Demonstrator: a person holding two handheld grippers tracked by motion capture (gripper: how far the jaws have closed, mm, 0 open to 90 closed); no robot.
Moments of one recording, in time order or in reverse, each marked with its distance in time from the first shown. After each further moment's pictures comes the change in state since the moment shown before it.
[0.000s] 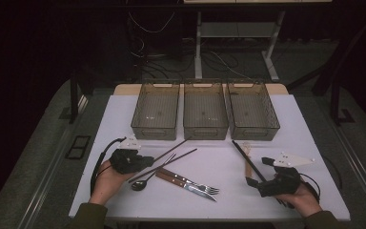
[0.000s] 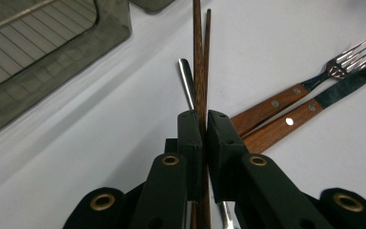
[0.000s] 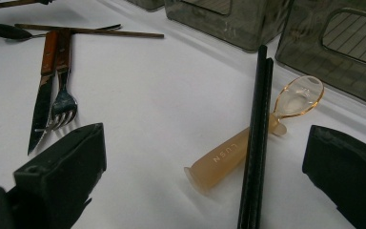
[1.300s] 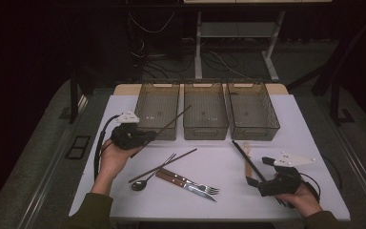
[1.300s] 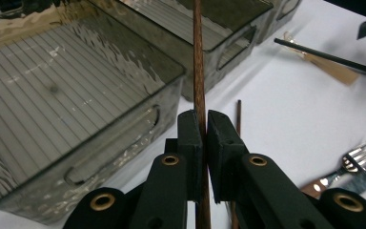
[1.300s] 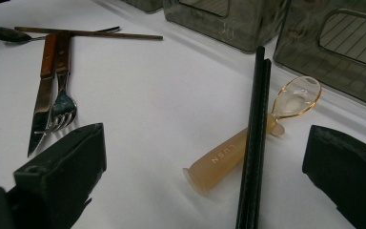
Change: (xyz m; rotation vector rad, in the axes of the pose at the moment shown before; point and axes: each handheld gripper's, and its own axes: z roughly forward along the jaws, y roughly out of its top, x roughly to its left) left arm 0.027 0.058 -0.010 -0.140 0.067 -0.065; right arm -0.001 0.000 -0.001 -0.004 0.000 0.008
